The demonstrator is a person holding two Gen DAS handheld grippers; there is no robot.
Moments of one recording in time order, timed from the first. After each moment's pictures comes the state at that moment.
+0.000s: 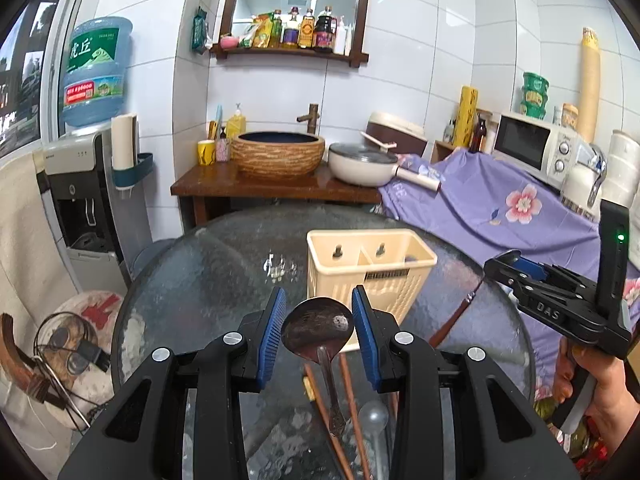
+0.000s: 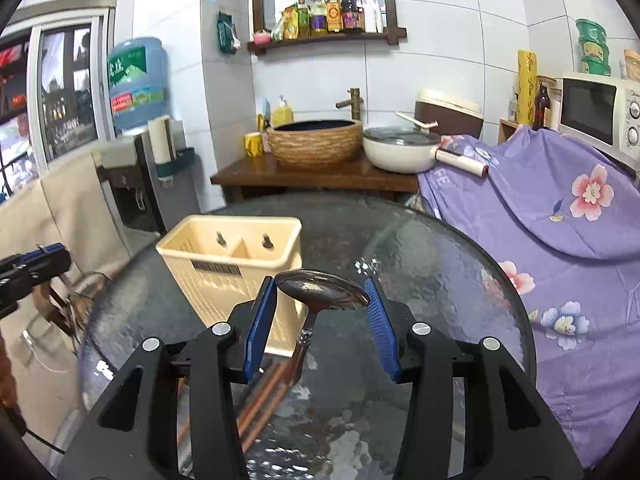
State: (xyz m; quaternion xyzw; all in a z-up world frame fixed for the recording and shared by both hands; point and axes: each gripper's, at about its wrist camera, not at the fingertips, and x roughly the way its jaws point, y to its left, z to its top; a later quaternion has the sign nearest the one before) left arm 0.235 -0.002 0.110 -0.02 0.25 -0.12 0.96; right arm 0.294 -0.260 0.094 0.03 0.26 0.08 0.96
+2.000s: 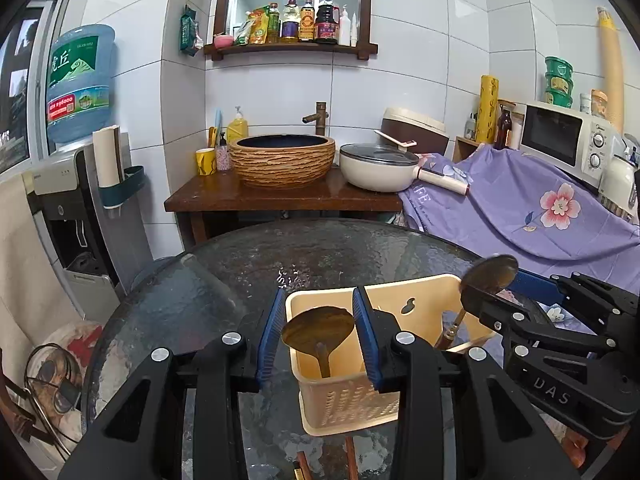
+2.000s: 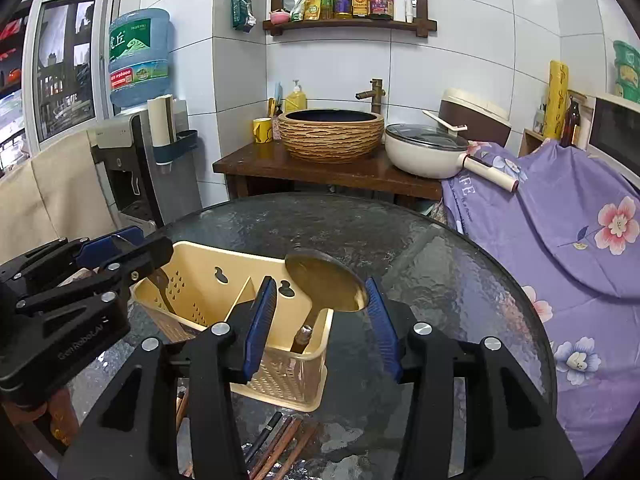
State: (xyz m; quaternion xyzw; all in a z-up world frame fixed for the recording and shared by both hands) left arm 0.341 -0.053 0.082 0.01 0.25 -0.09 0.97; right arm 0.381 -0.213 0.088 -0.01 0.28 0.09 0.96
